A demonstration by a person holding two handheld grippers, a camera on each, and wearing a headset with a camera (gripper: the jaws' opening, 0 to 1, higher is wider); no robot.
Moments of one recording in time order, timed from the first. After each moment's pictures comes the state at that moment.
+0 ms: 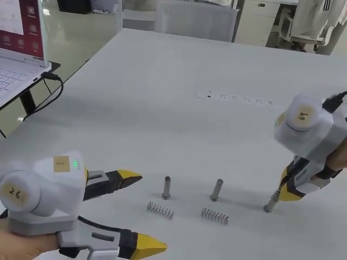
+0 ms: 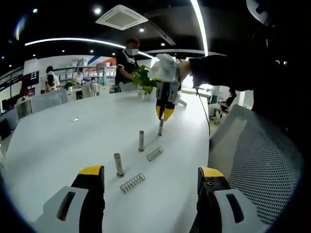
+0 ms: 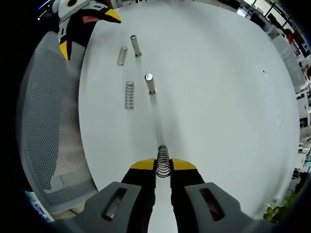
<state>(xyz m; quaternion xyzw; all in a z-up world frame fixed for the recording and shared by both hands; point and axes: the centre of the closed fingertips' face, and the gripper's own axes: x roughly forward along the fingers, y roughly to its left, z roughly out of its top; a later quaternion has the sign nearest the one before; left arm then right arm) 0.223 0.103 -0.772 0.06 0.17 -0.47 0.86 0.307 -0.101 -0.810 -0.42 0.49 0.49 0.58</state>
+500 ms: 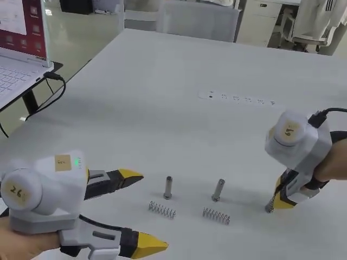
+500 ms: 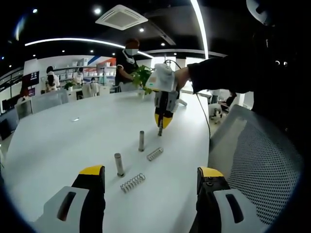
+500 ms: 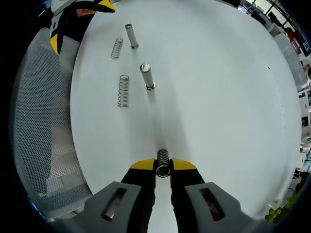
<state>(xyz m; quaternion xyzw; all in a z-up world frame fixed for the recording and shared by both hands) 0.223 0.105 -0.770 0.06 0.17 -0.47 0.87 0.310 -0.101 -0.841 -0.43 0.50 0.48 0.58</state>
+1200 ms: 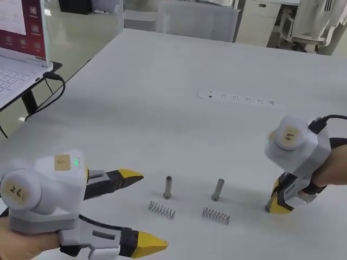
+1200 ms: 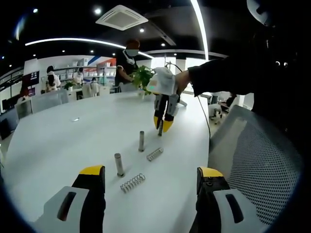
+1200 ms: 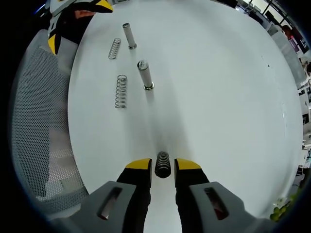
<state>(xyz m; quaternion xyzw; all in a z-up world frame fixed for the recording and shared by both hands) 0.222 0.103 -0.772 0.06 0.17 -0.47 0.87 0.310 -0.104 -0.845 -0.41 0.50 0.48 0.59</state>
